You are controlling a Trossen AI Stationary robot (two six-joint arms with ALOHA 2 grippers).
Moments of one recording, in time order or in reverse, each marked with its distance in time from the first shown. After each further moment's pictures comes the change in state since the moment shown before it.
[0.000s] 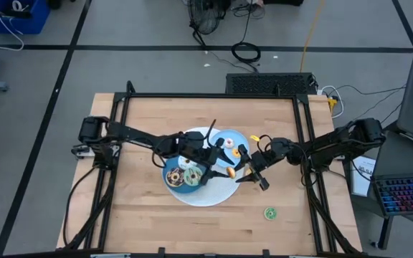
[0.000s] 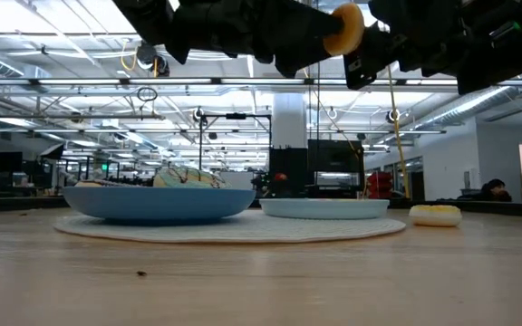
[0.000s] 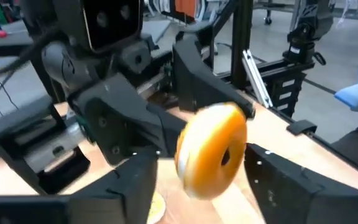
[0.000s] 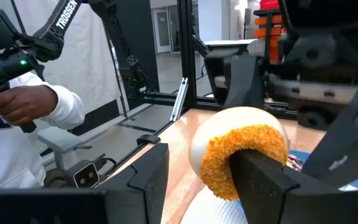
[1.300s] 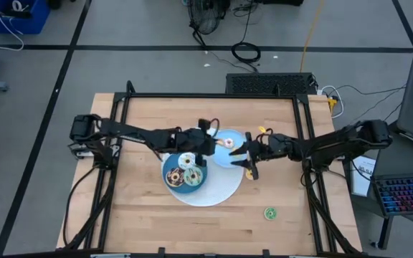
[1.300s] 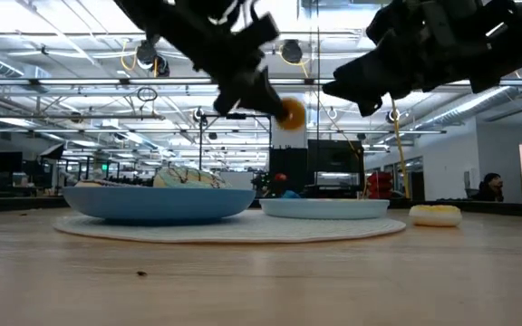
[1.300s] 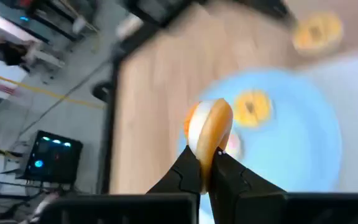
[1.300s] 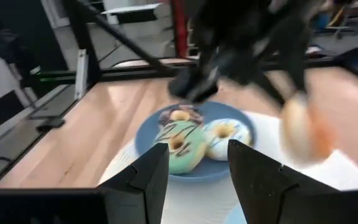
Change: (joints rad) left arm 0.030 -0.098 -0.001 -0.417 -0.662 0.424; right arm -0.066 -0.097 -0.001 -0.284 0.314 0.017
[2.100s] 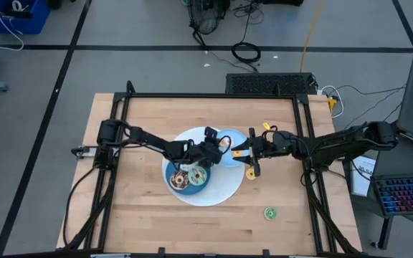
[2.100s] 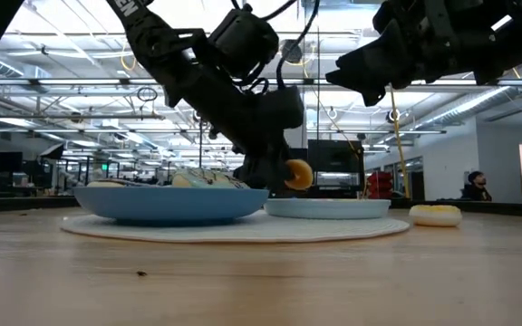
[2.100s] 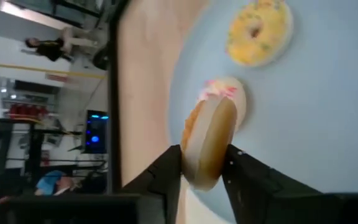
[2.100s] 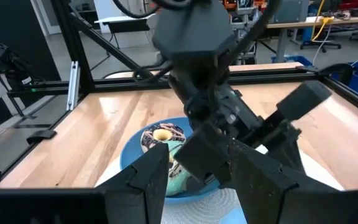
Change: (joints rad) left arm -0.021 0.295 0.000 0.227 -0.257 0.190; right arm -0.023 -0.091 0.000 -0.046 0.032 -0.019
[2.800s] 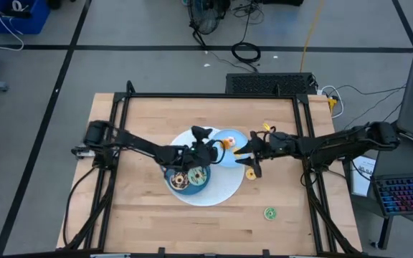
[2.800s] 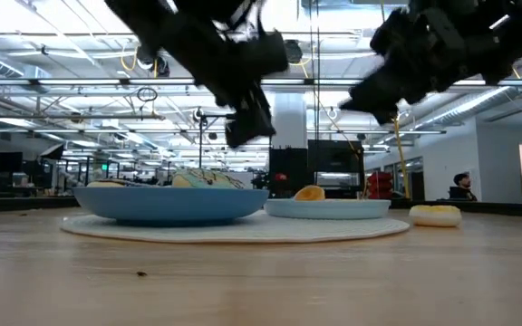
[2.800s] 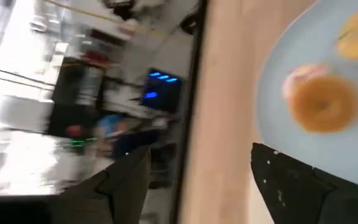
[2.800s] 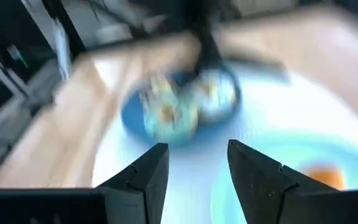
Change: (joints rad) left arm -0.107 -0.131 0.000 -0.063 -0.413 -0.131; right arm 0.000 -0.030 0.010 -0.205 -0.004 0.094
